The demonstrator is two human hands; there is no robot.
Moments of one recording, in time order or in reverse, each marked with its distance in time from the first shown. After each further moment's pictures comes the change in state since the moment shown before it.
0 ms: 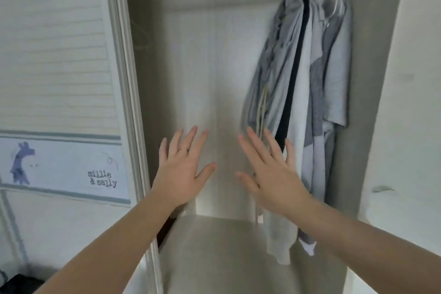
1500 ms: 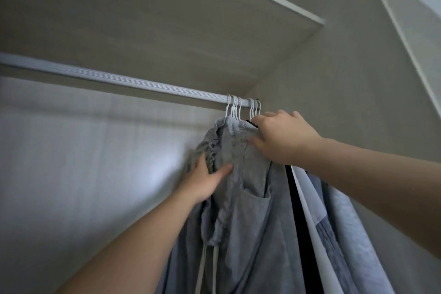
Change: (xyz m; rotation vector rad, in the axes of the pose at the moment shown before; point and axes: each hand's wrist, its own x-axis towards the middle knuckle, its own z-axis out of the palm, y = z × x) left_hand 0.541 0.074 0.097 -1.154 -0.068 0.271; right_hand 0.364 0.182 -0.137 -0.815 0.240 0.368
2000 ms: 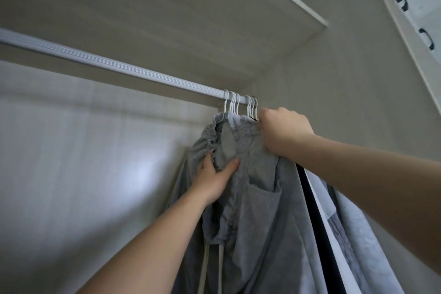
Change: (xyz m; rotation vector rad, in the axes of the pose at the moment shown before) left_hand 0.016 -0.018 0.027 -0.247 -0.041 -0.001; right_hand 0.020 -0.020 0.010 -0.053 0.006 0.233
